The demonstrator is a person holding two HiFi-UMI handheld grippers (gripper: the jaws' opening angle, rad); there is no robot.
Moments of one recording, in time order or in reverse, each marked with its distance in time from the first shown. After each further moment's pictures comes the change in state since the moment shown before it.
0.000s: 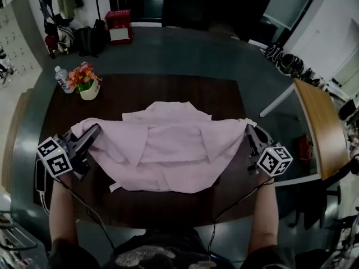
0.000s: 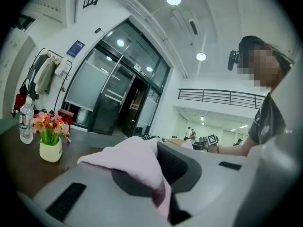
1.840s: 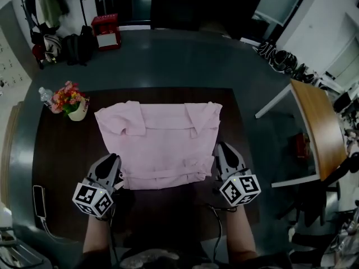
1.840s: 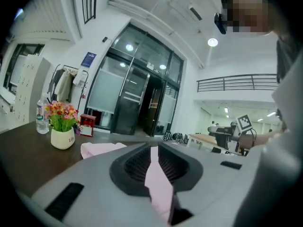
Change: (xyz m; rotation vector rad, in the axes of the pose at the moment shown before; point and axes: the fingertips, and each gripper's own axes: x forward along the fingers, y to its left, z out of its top) left arm 0.073 0.029 -0.074 0.041 -0.006 0.287; right arm 0.073 0.084 -0.017 0.031 -0.104 -0.109
